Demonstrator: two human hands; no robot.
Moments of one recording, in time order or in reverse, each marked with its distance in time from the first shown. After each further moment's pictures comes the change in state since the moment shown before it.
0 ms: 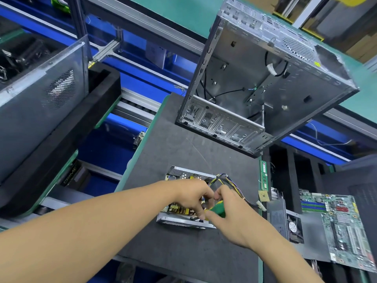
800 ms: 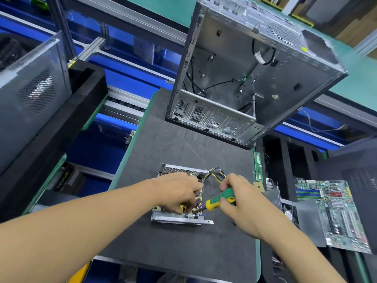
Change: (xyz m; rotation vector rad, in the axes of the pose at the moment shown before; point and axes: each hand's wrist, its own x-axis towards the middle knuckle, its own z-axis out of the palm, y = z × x) left_hand -0.008 -0.019 0.000 0.757 0.001 0.256; right_hand -0.010 0.009 -0.029 0.046 0.098 -0.014
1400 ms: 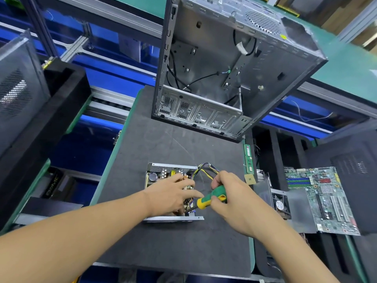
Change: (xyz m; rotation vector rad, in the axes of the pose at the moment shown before) left_hand 0.016 0.005 0.048 0.470 0.139 0.075; right_hand -0.007 0.010 0.001 0.063 0.025 0.017
